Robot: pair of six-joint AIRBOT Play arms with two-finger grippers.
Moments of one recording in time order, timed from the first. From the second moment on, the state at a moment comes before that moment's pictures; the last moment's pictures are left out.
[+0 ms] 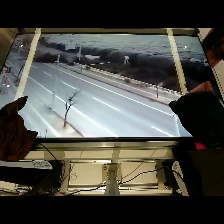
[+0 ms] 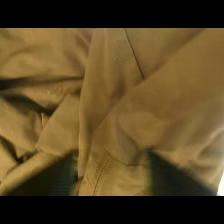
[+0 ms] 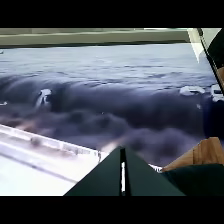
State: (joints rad) left arm 0.75 -1.61 1.31 1.81 -1.23 -1.45; right arm -0.47 -0.65 1.55 -1.24 1.32 1.29
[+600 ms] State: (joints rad) left arm 0.76 -1.37 1.37 1.76 -1.15 -1.46; right arm -0.47 -0.65 1.55 -1.24 1.32 1.29
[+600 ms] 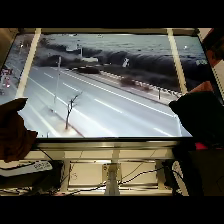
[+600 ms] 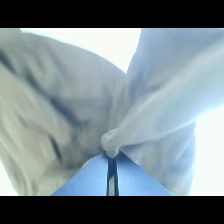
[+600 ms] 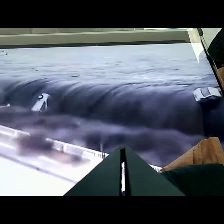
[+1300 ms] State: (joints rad) left arm 0.26 -0.93 1.43 1.24 -0.49 -1.38; right arm -0.47 -0.65 1.55 -1.24 1.32 1.29
